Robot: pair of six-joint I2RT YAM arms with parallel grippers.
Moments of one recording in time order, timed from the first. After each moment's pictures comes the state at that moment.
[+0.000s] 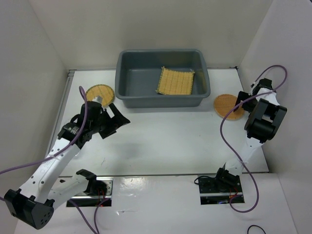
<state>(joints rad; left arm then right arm) -0.37 0.94 0.94 -0.72 0.11 -0.91 -0.51 2.07 1.57 -0.69 -0.12 -0.08</state>
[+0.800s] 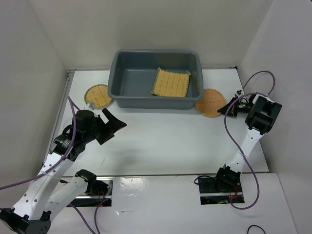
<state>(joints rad) -0.37 0.75 0.86 -0.74 0.11 -1.00 -0.55 2.44 1.74 -0.98 -1.13 -0.29</state>
